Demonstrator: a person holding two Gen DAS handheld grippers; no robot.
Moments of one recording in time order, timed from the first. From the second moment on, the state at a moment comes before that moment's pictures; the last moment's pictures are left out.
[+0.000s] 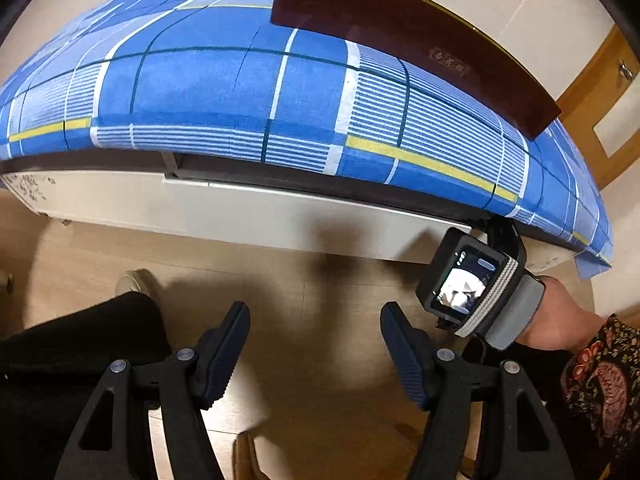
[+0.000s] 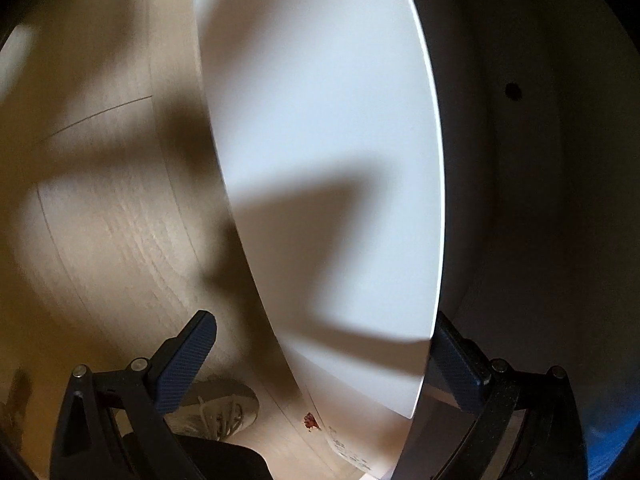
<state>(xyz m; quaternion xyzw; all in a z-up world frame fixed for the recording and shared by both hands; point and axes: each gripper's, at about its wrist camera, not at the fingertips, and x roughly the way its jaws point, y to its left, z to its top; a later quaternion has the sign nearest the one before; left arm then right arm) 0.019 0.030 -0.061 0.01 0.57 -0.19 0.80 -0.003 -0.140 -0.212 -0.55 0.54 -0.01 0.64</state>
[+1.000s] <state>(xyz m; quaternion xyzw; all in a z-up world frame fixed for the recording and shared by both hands) 0.113 -0.060 -0.168 0.34 0.55 -0.21 0.74 -0.049 -0.130 -0.207 -0.53 0.54 0.04 0.65</state>
